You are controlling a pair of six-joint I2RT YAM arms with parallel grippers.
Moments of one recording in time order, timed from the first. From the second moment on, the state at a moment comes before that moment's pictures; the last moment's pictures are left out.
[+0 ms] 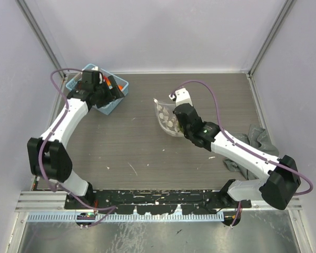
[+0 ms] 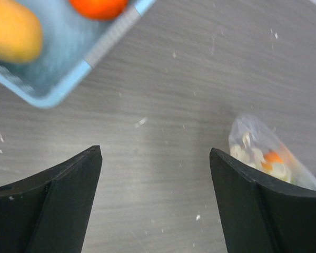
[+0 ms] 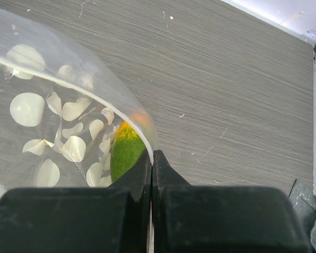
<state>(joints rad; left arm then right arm) -0.21 1.53 1.35 -0.52 0.10 -0.58 0.78 1.26 1.01 -0.28 0.65 0.03</state>
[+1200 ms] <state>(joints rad) 0.00 2.40 2.01 -0.45 0.36 -0.53 0.78 1.40 1.01 -0.24 0.64 0.01</state>
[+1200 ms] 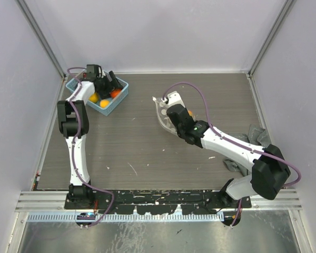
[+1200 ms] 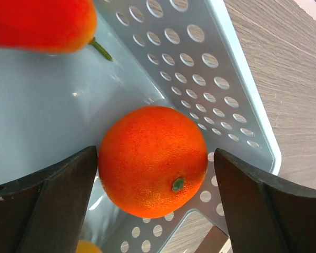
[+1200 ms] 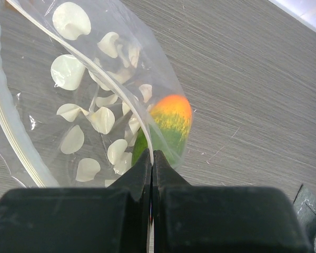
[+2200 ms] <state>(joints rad) 0.01 2.15 1.78 -0.38 0.36 -0.56 0.78 1.37 1.01 -0.25 0.60 0.01</state>
